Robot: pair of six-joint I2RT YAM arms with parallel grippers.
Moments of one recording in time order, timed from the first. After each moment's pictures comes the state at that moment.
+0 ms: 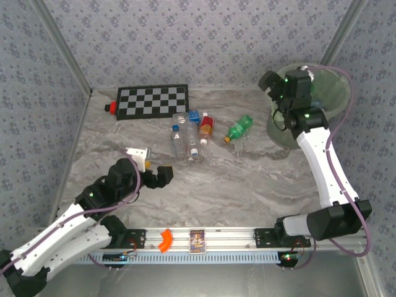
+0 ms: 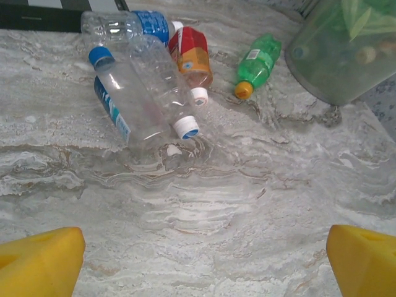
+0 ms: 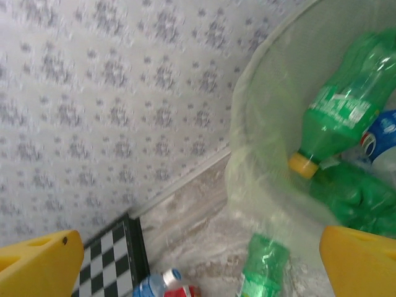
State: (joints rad) left arm -0.81 0.64 0.65 -0.52 -0.13 -0.56; right arm 0.20 1.33 1.47 -0.55 0.21 0.69
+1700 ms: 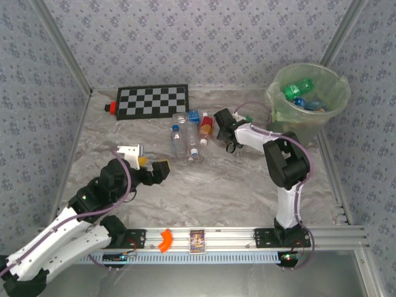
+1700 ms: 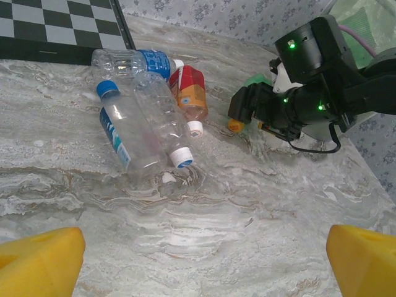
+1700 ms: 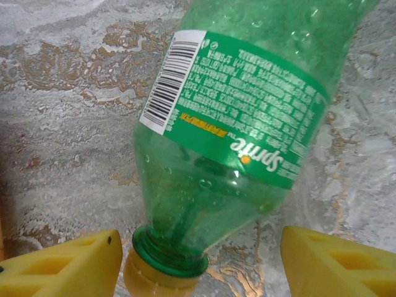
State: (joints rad) left arm -0.81 0.58 0.69 -0.53 -0.18 -0.60; right arm 0.49 1.98 1.34 -0.48 0.35 0.82
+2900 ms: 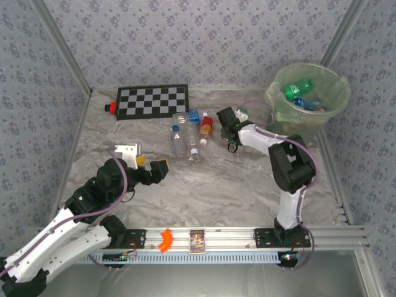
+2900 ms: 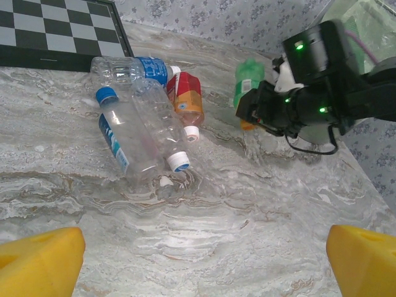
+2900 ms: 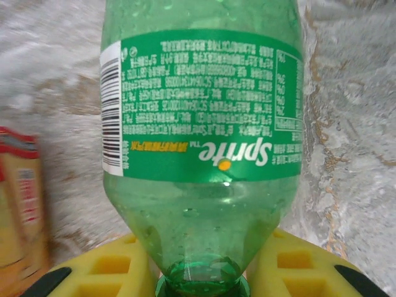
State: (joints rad) left arm -0.81 0.58 0.72 -0.55 -0.18 -0.59; right arm 0.49 1.87 1.28 -0.41 0.36 0.79
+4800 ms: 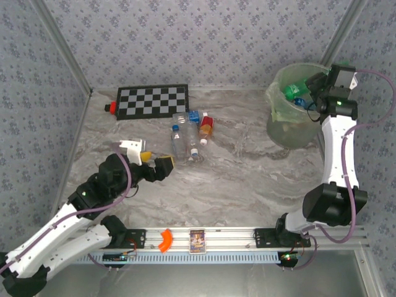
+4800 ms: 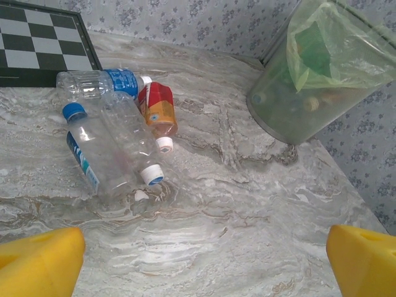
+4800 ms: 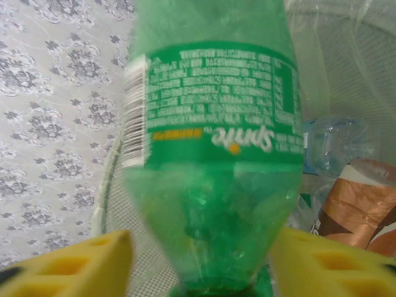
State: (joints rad) left arm -0.81 0.62 0.76 -0.48 -0.12 -0.56; right arm -0.23 1.47 1.63 -0.67 0.05 0.79
